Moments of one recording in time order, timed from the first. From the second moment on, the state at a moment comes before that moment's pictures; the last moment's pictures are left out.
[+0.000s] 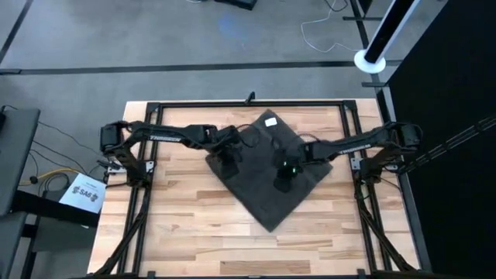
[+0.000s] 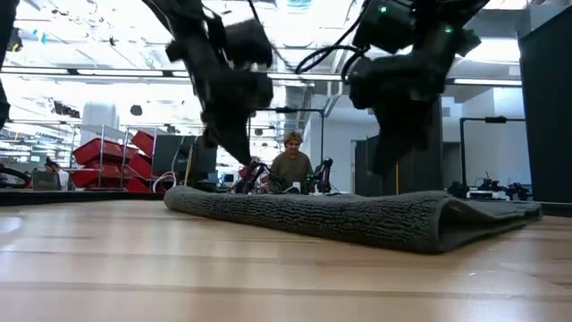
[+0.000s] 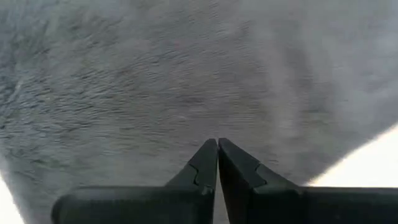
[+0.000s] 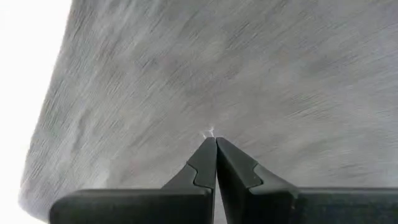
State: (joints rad) left arm 0.24 1.71 1.10 -0.53 0.17 -0.16; right arm 0.01 1.60 0.90 -0.42 -0.07 0.52
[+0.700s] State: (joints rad) left arm 0.09 1.68 1.08 -0.75 0.14 -0.35; right arm -0.10 1.52 0.94 -0.68 0.02 0.29
